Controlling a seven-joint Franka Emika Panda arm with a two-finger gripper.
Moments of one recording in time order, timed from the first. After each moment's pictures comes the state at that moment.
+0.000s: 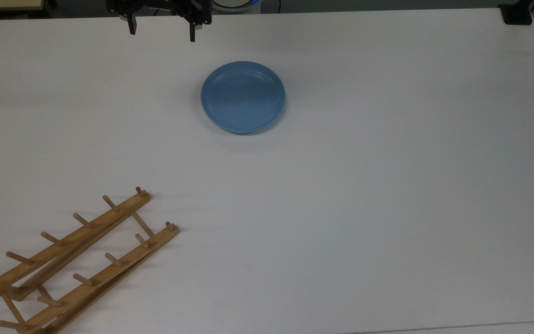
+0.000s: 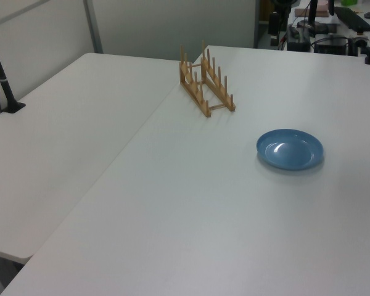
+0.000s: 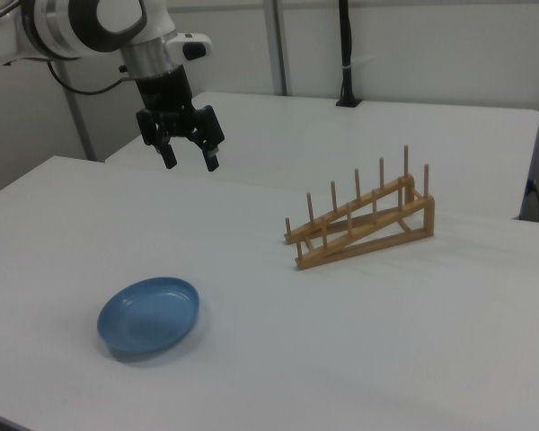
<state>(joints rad) -0.04 0.07 0.01 -1.54 -0.14 1.64 -0.02</state>
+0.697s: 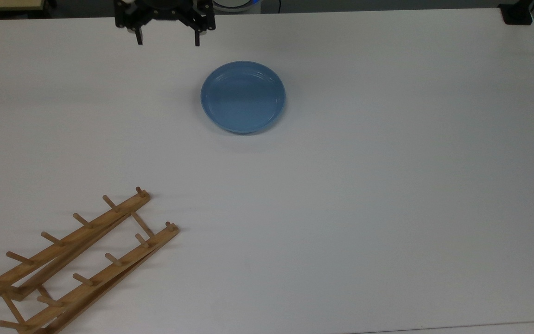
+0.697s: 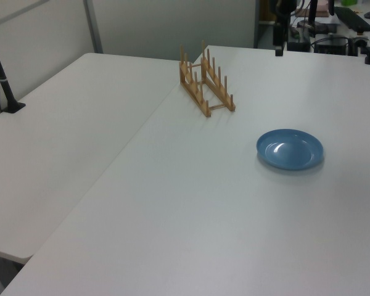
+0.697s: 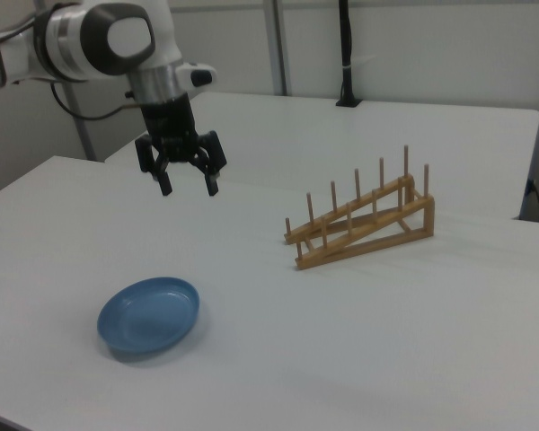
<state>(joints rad) -0.04 0.07 0.01 -1.62 -0.14 1.64 -0.16</state>
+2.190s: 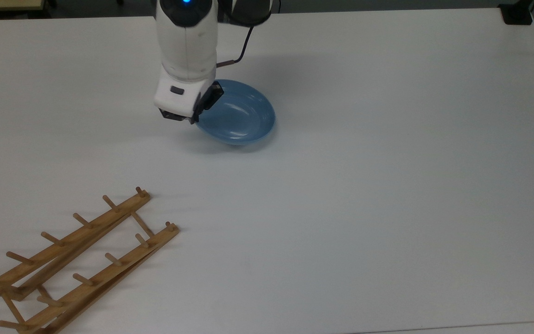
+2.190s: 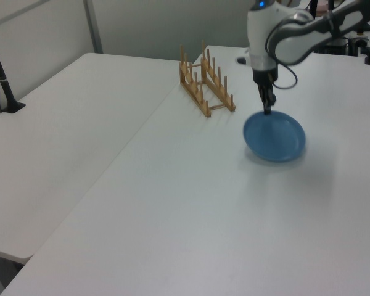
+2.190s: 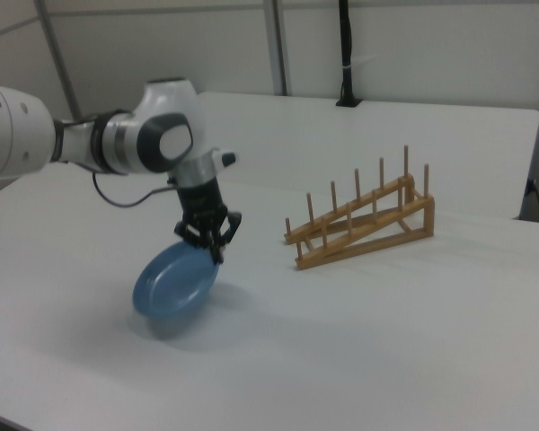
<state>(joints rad) -0.03 0.25 0.01 -1.83 -0.15 2.02 -0.48</state>
